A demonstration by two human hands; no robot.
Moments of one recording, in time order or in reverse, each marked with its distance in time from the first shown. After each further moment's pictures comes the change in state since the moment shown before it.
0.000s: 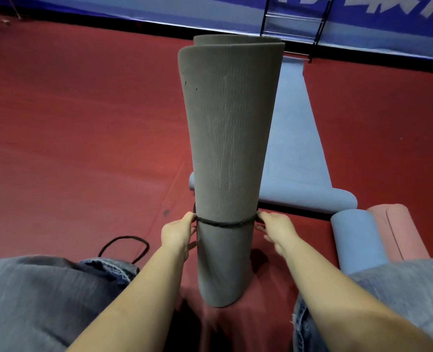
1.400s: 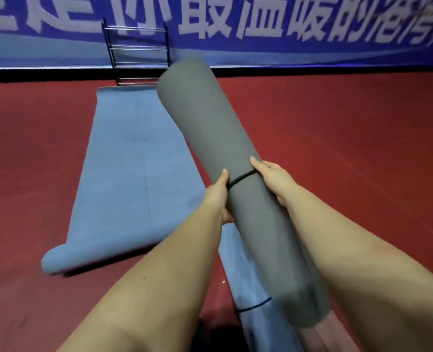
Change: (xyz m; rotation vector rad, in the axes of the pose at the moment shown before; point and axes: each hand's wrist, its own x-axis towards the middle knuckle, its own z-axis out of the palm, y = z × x) left_hand -0.209 0.018 0.361 0.280 -0.755 -0.140; right_hand 0.008 -0.128 -0.348 0.018 0.362 -0.233
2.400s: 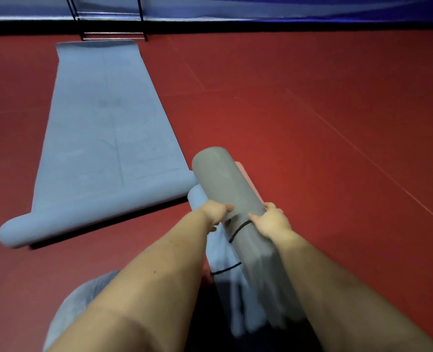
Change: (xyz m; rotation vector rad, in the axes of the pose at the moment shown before) left_hand 0.060 -0.135 0.013 0.806 -0.107 -0.155; right_hand -0.040 0.198 -0.045 -0.630 0.093 0.377
